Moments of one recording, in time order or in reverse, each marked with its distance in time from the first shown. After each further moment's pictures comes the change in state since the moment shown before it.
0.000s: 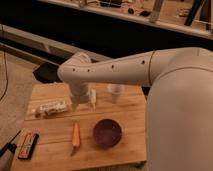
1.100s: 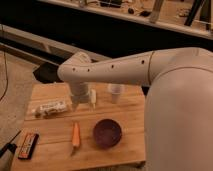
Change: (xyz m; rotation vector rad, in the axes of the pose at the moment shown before) arm -0.009 -0.009 0.002 0.017 0.014 -0.004
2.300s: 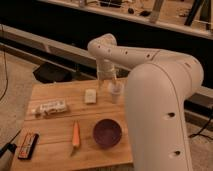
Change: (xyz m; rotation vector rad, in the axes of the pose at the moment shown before) arm -0.137 -0.136 0.004 0.085 0.004 0.083
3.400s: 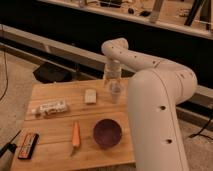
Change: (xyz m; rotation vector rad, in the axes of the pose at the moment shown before) arm -0.039 -0.013 0.049 -0.146 0.011 -0.143
